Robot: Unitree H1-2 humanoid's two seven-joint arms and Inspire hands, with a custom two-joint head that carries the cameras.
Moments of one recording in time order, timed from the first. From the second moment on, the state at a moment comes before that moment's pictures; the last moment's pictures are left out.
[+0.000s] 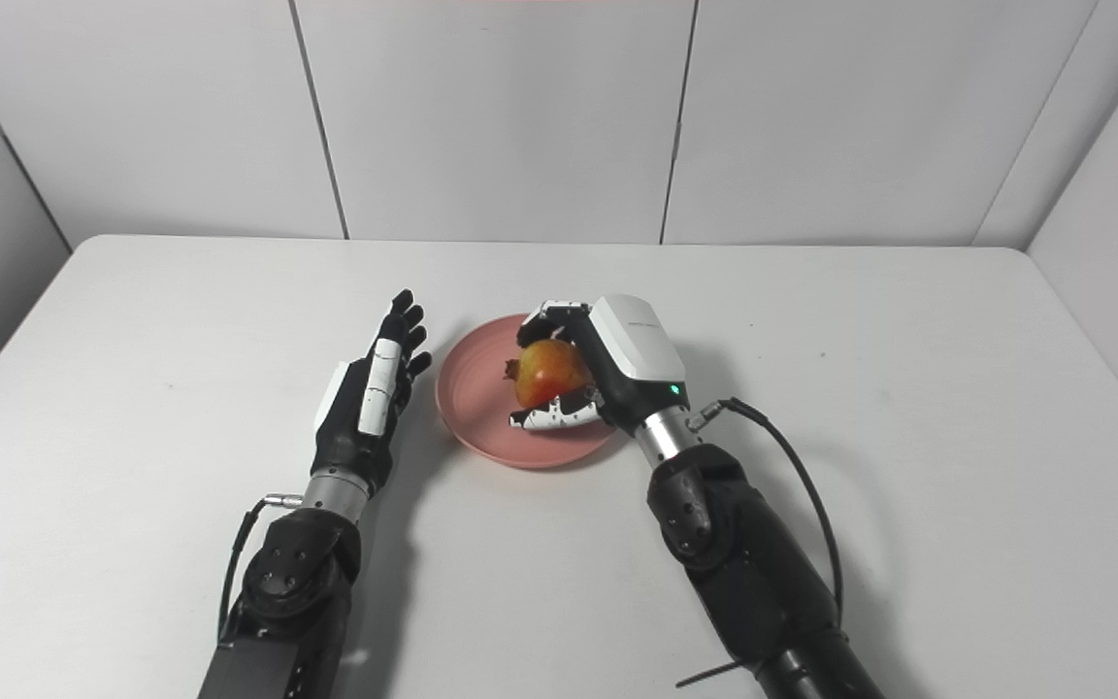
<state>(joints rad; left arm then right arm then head) -0.25 -0.08 -0.05 0.15 0.01 0.06 -0.02 -0.49 -0.14 0.35 0.39 -0.73 -0.21 -0.18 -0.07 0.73</state>
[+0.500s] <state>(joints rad) -0.25 -0.08 -0.04 0.15 0.00 0.06 -0.02 -0.49 -0.17 0.38 0.32 -0.73 -0.23 -0.09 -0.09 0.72</state>
